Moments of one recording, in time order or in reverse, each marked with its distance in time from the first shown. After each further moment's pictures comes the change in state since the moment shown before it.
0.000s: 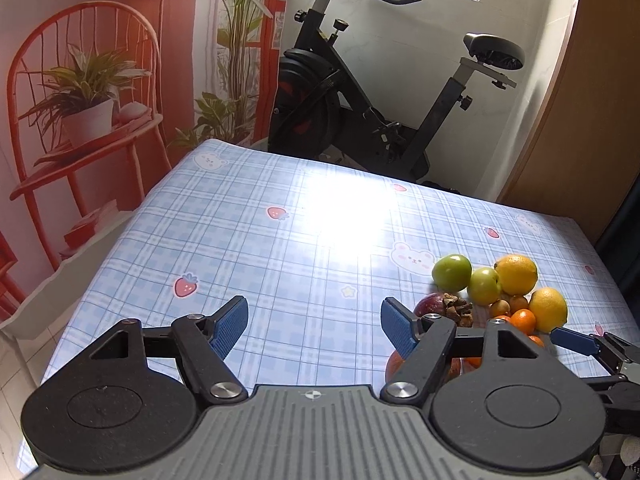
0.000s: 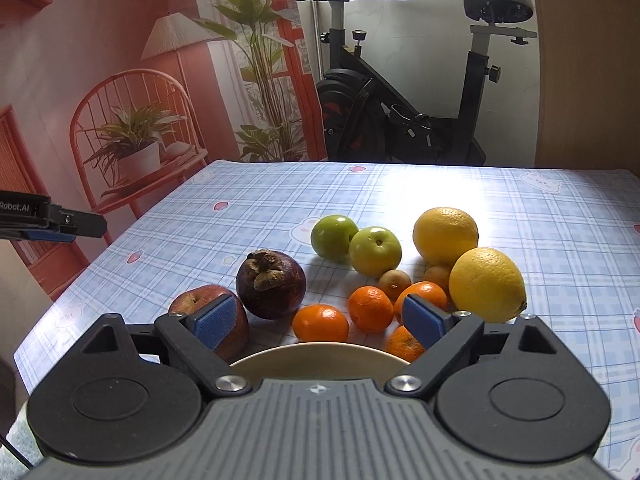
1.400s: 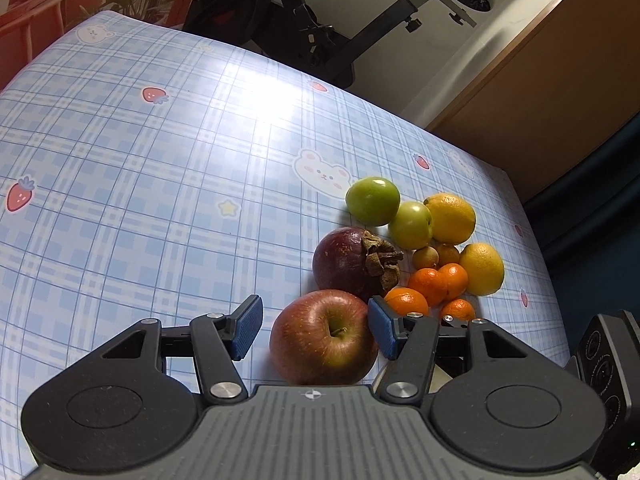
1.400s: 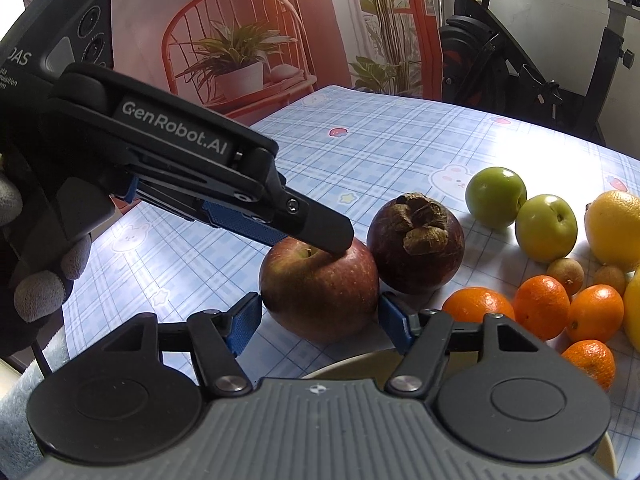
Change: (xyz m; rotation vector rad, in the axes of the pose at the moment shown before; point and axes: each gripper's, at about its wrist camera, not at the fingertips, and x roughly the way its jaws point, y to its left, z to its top) left arm 0.092 -0.021 -0.012 -0.125 0.291 -0.341; right arm 0.073 0.040 -0.006 -0.137 0.166 0.275
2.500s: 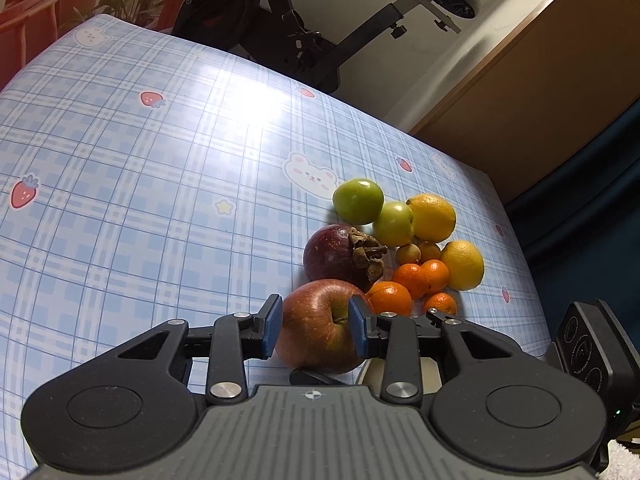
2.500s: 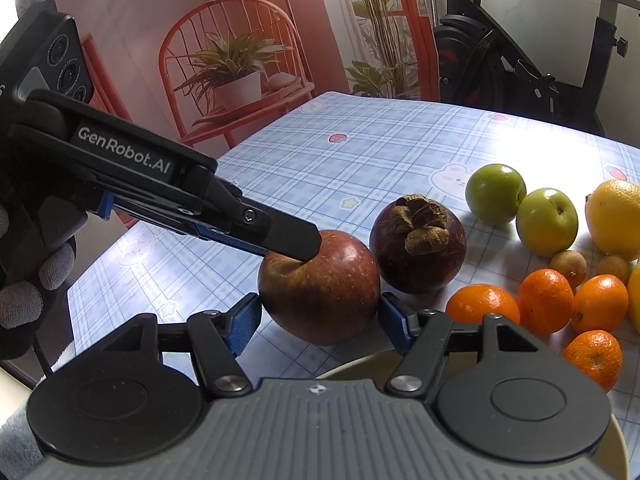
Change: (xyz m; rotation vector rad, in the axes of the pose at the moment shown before) left arm -0.020 0.004 -0.004 0.004 -0.025 -0.047; right arm -0.007 -0.003 -0.001 0.040 -0.036 0.022
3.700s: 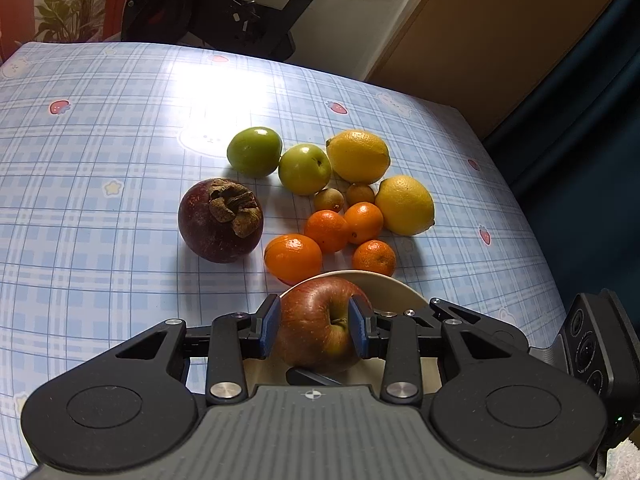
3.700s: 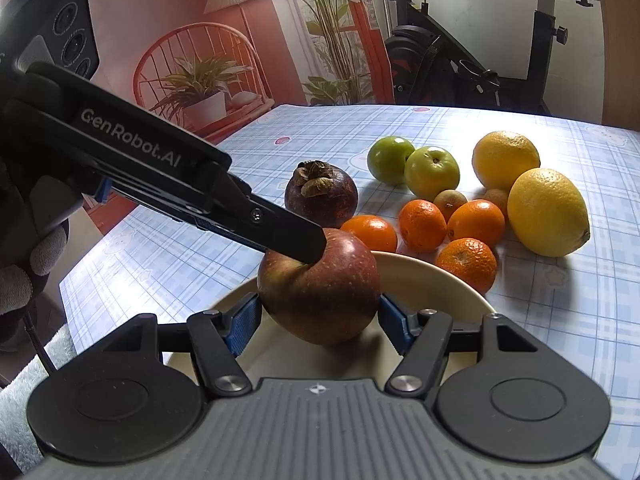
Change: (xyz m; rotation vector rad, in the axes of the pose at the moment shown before) left arm 0.034 -0.089 -0.027 0.172 0.097 0.036; right arm -0.068 -0.030 -0.047 0.060 -0.052 -0.072
